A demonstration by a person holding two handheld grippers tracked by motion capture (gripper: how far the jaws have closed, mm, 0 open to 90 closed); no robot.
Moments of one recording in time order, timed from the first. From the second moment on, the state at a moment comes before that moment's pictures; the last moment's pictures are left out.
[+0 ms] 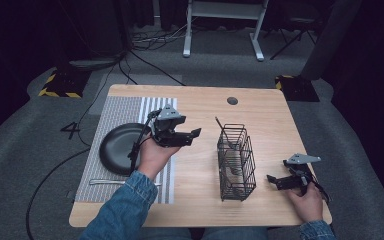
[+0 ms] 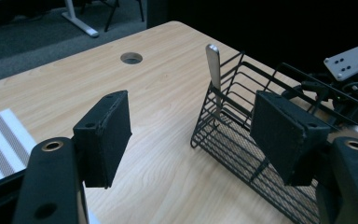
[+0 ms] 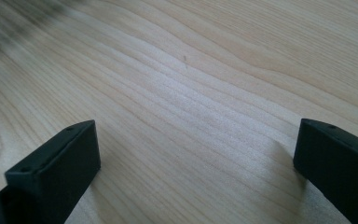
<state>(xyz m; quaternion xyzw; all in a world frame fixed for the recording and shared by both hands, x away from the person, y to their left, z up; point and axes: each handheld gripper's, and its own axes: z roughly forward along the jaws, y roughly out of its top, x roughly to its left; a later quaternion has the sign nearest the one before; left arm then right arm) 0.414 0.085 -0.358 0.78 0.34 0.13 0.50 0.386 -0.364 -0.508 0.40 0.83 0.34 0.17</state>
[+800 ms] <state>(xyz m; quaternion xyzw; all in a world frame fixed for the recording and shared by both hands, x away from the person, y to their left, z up) 0.460 0.034 -0.378 0.77 0.35 0.09 0.53 0.386 -0.364 -0.508 0.40 0.83 0.35 0.17</state>
